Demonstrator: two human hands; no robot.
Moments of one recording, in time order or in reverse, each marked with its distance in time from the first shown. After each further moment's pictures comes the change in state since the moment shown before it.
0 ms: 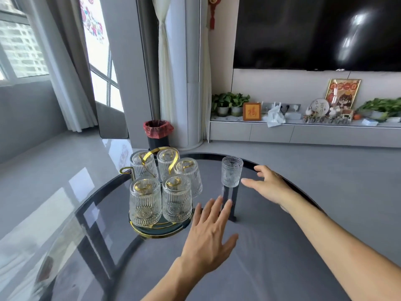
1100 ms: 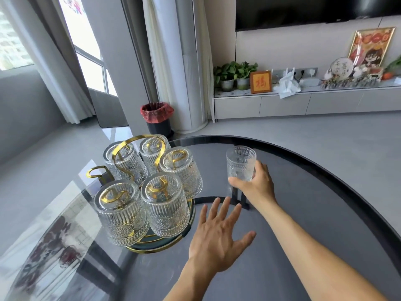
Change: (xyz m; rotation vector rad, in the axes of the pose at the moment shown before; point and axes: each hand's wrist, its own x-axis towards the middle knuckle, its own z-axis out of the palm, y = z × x) left_hand 0.049 -0.039 0.070 0.000 -0.295 -0.132; right_hand 0.093 0.058 0.117 0.206 0.309 -0.051
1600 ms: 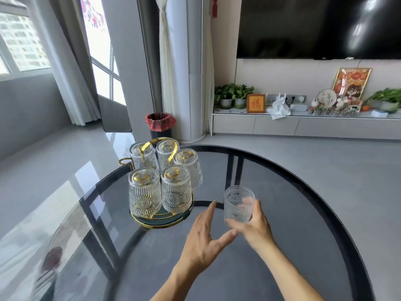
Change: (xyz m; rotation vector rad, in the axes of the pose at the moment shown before) left_hand -0.081 0.020 -0.023 -0.680 0.139 -0.151; right_hand -0.138 -0.002 -0.059 0.127 -0.189 0.083
